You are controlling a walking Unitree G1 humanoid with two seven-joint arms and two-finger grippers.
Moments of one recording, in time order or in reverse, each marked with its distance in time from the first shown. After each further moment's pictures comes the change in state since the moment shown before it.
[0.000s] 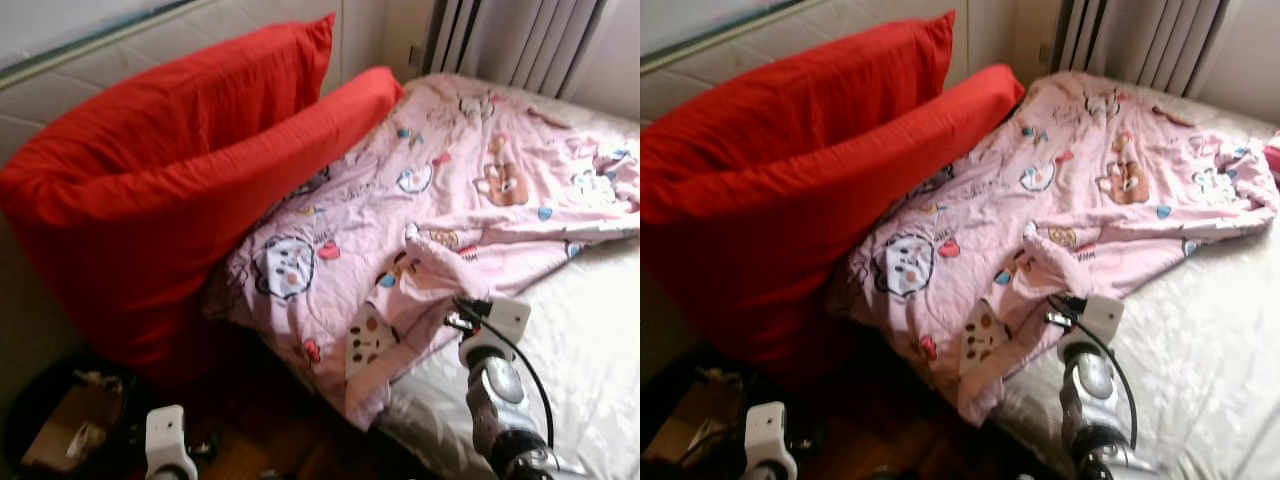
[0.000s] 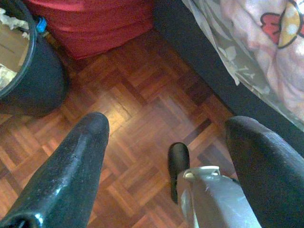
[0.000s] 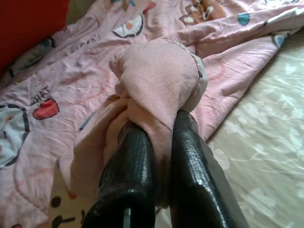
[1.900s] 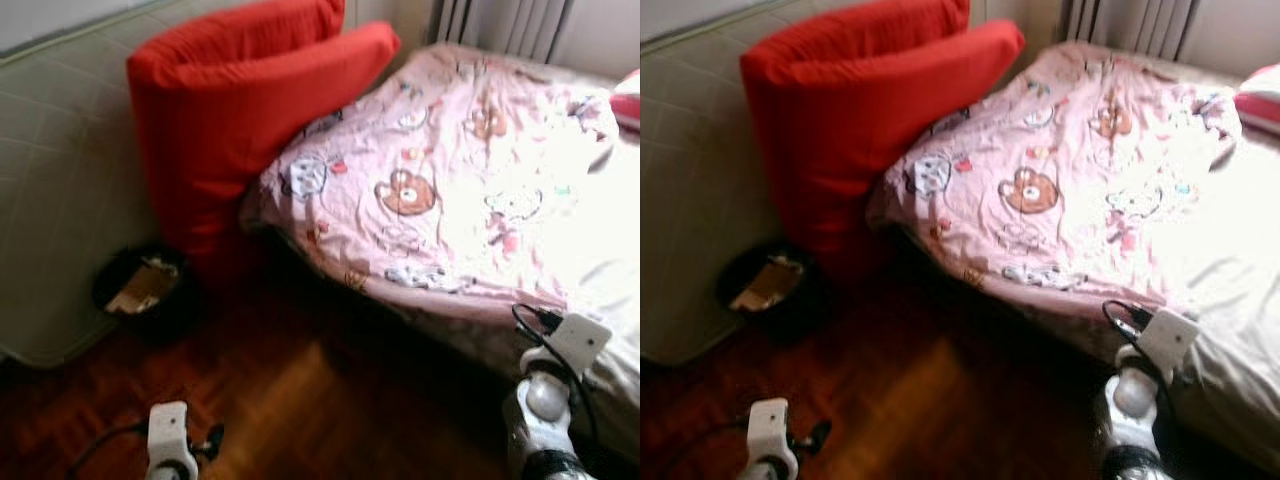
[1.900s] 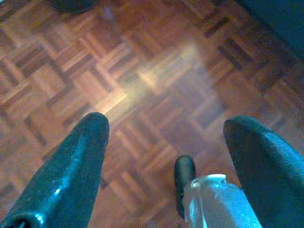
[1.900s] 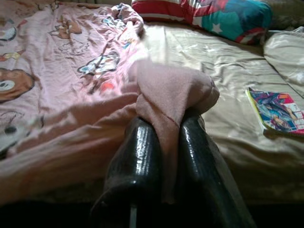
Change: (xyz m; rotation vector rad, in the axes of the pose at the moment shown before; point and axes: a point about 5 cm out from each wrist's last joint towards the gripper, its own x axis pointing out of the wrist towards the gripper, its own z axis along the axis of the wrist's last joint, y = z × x) left arm -0.001 0.004 0.000 0.046 0.010 -0.011; right arm -0.020 -0.061 0.015 -0.087 -0.186 -0.515
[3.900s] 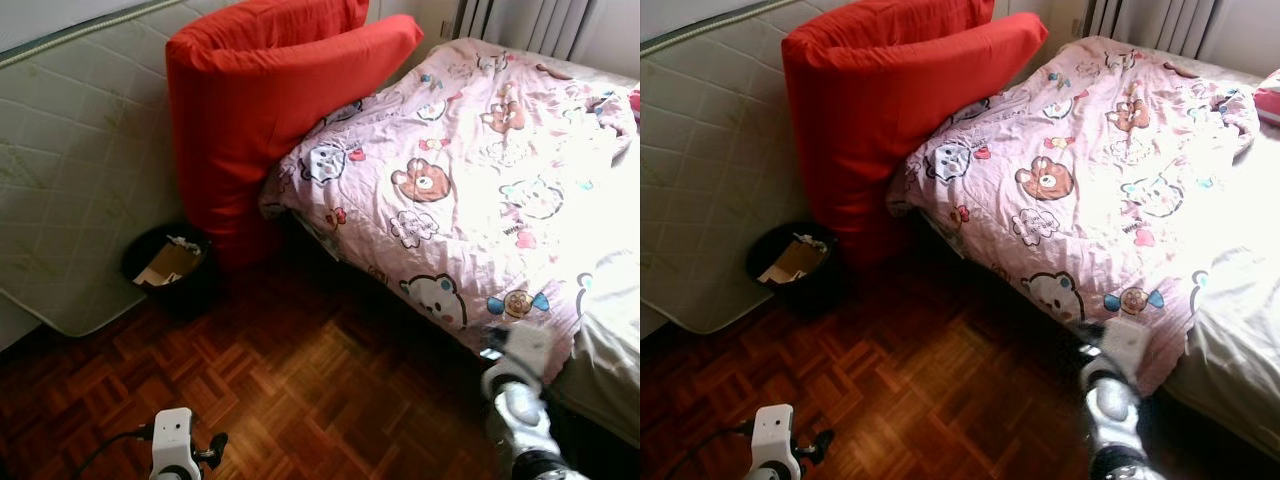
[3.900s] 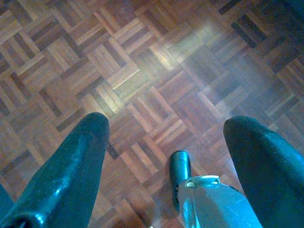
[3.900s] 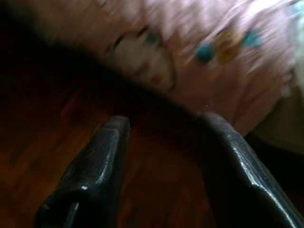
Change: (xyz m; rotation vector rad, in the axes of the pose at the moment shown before) left arm 0.003 -0.008 -0.001 0.021 0.033 -0.015; right arm -0.032 0.026 -0.058 -0.199 0.413 0.438
